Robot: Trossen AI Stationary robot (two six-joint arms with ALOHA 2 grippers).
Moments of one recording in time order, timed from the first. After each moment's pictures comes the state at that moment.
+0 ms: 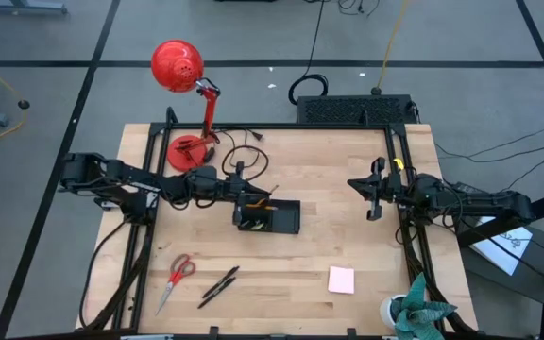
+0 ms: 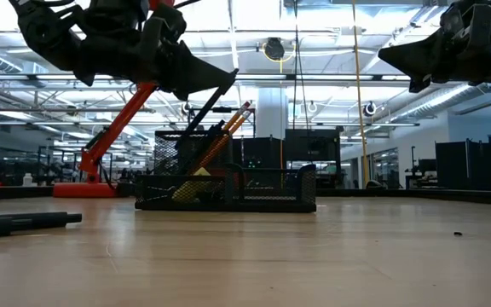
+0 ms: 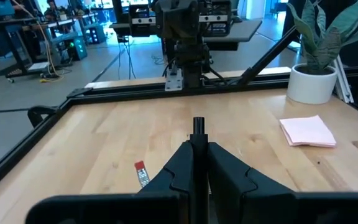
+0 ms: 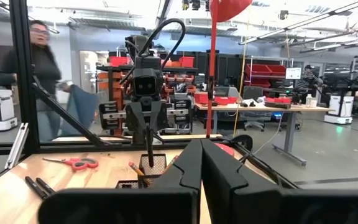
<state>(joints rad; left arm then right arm) 0.09 1.43 0.53 0.76 0.13 0.09 -0.11 0.26 0.02 0.45 0.05 -0.03</state>
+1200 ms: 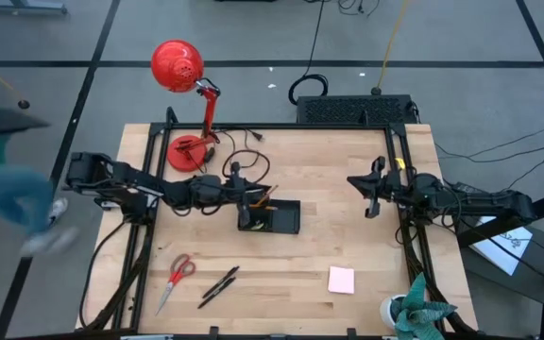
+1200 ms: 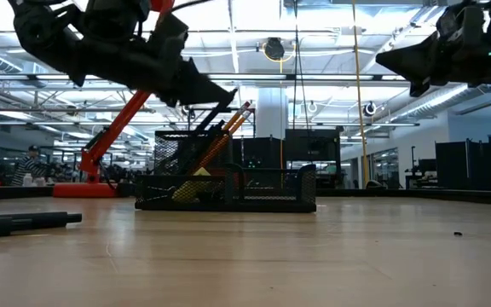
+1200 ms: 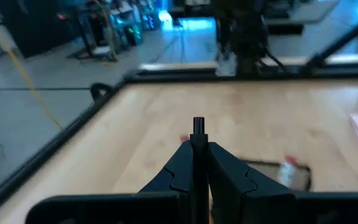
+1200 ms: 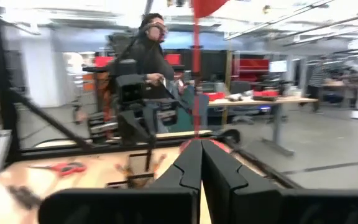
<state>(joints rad) 0.02 1.49 0.53 0.78 -0.19 0.07 -0.11 0.29 0.02 0.46 0.11 0.00</state>
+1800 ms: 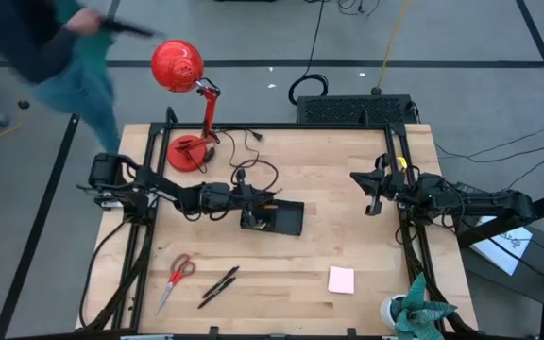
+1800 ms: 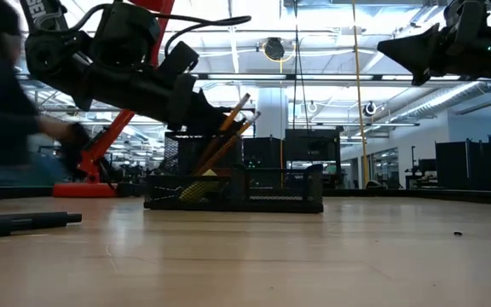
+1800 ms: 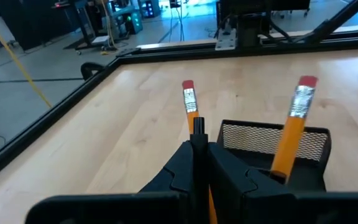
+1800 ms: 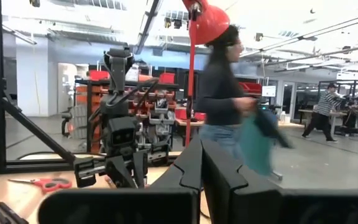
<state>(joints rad) 0.00 1.68 0.53 0.93 -0.22 0.08 -0.11 0.29 0.02 0.55 0.13 -0.09</state>
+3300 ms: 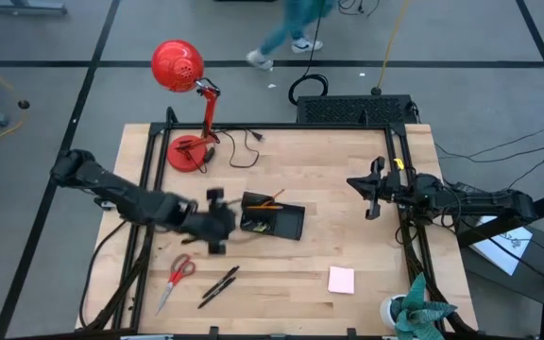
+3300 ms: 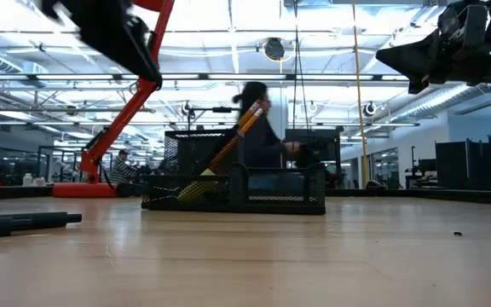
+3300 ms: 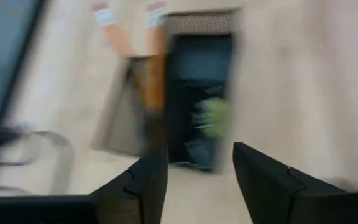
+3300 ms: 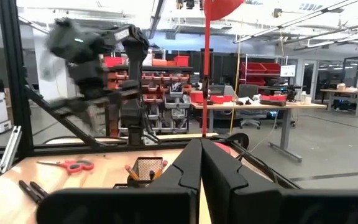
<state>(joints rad) -0.38 1.34 1.00 -0.62 -0.44 -0.20 -0.11 0.30 0.02 0.49 0.08 -0.02</state>
